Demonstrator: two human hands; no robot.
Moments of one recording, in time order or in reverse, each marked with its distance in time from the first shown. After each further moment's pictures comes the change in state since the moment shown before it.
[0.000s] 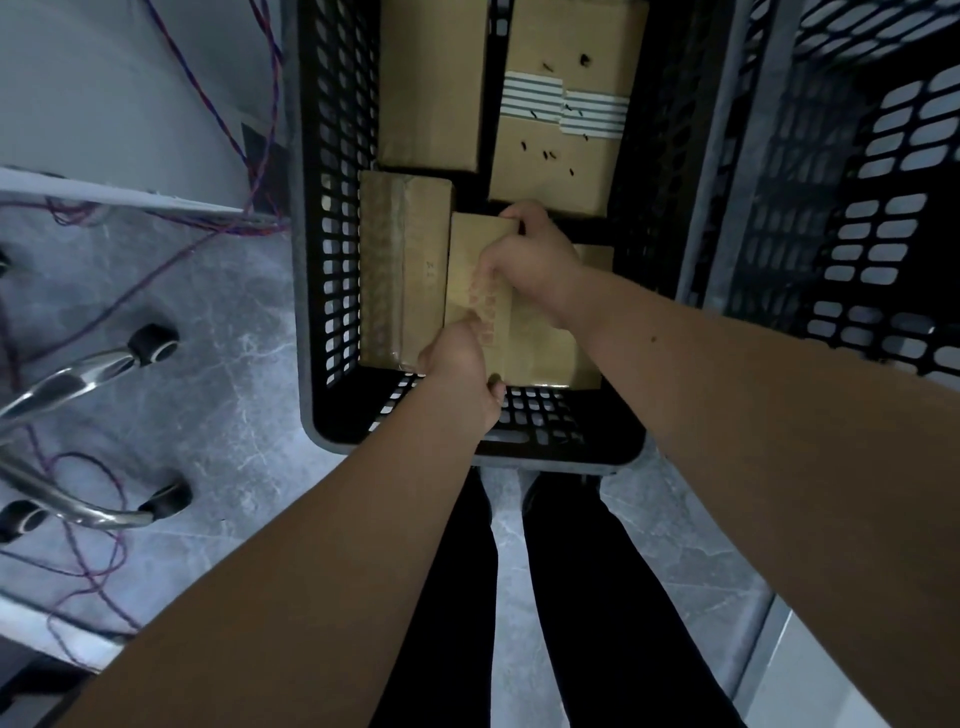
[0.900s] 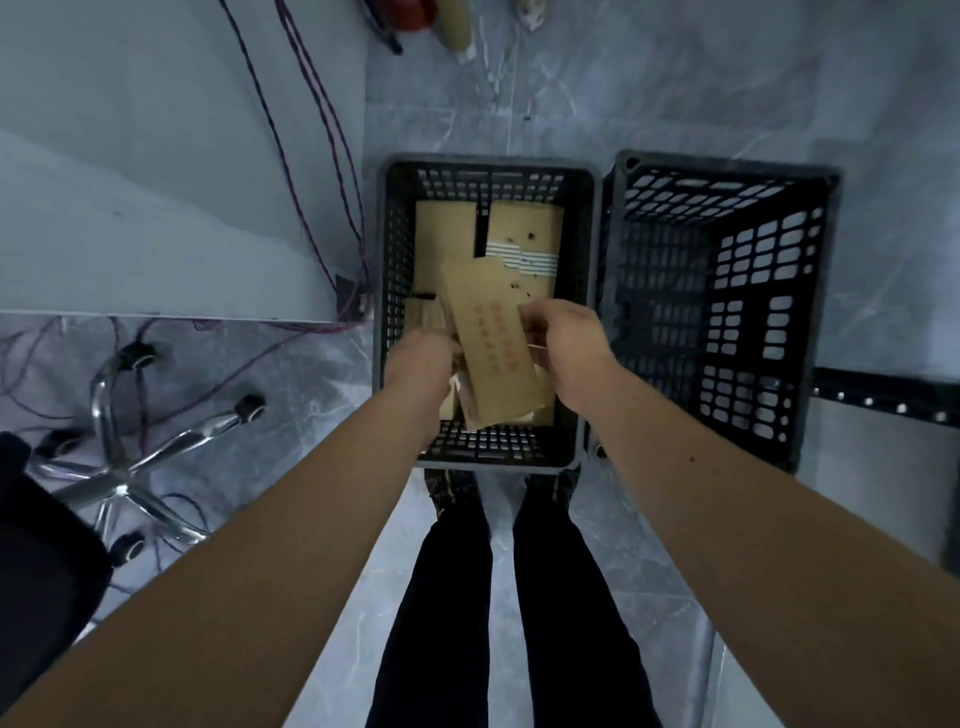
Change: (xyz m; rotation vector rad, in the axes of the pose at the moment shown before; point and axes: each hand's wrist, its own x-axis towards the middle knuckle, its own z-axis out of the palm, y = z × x) left_hand -0.234 0.075 -0.072 0.322 -0.152 0.451; right_hand -0.218 -0.118 -0.065 0.499 0.137 0.077
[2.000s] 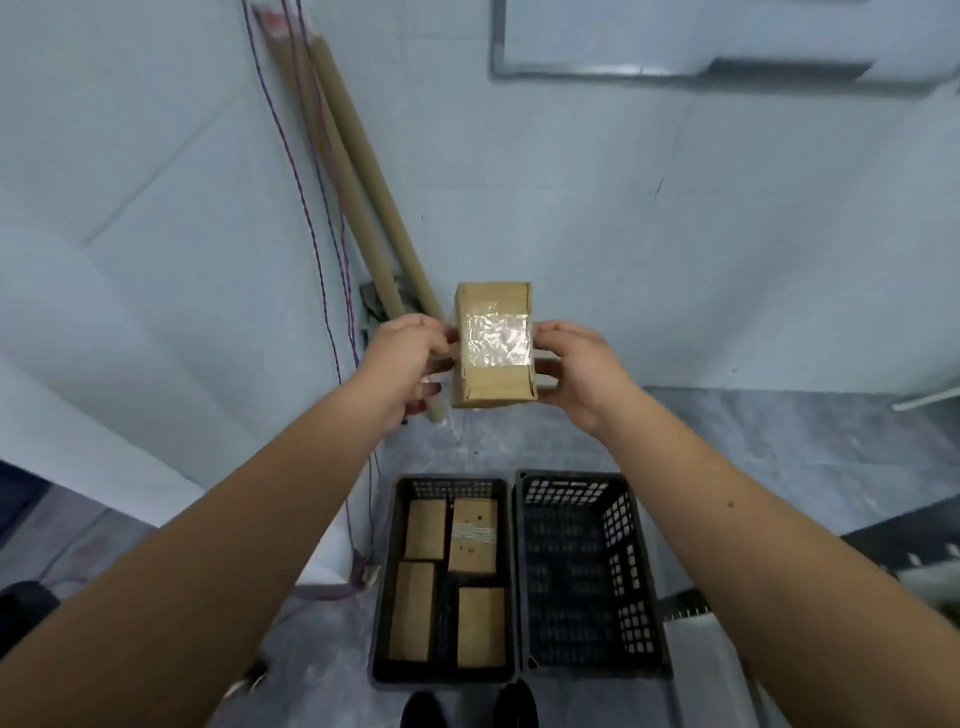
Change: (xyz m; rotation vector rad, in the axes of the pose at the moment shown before) left_hand -0.521 0.223 -0.067 -0.064 -0.220 0.844; right_hand -0.475 -0.277 -0.090 0.048 -0.201 -0.749
